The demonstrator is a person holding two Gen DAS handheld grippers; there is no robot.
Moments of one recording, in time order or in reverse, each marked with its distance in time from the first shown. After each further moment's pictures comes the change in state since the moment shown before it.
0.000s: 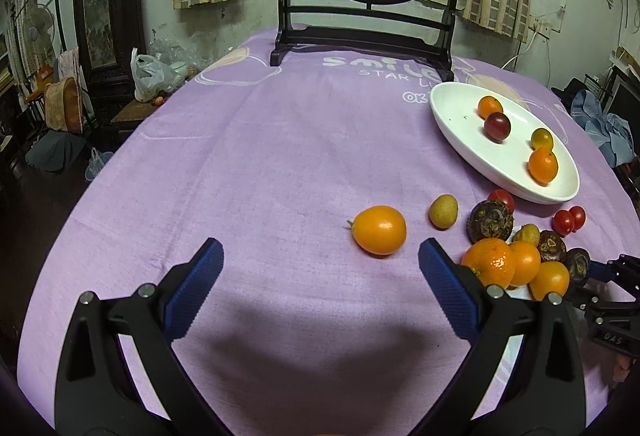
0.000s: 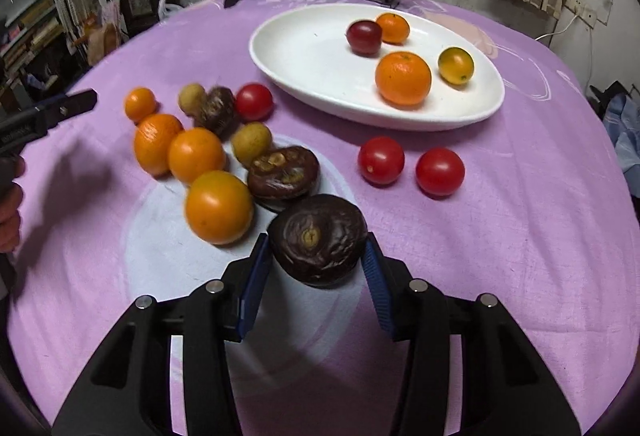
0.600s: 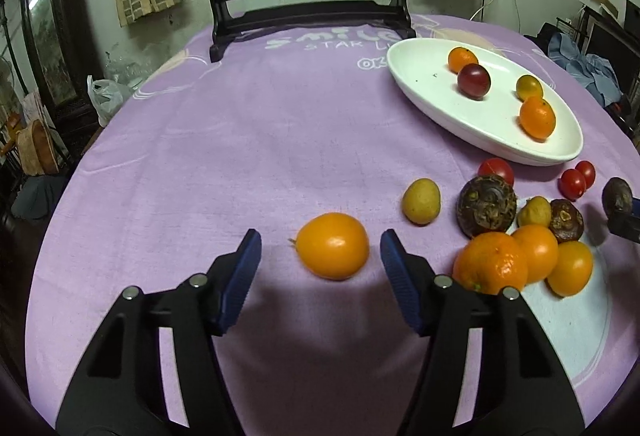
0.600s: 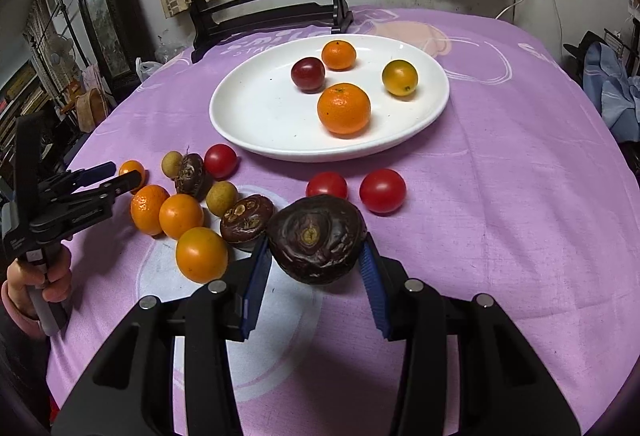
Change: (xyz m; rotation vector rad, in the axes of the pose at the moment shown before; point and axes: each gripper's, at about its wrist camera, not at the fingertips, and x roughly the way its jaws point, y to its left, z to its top) left arm 0.049 -0.037 0.008 0.193 0.065 -0.042; right arm -0.027 -0.038 0.007 0.203 -0.089 0.036
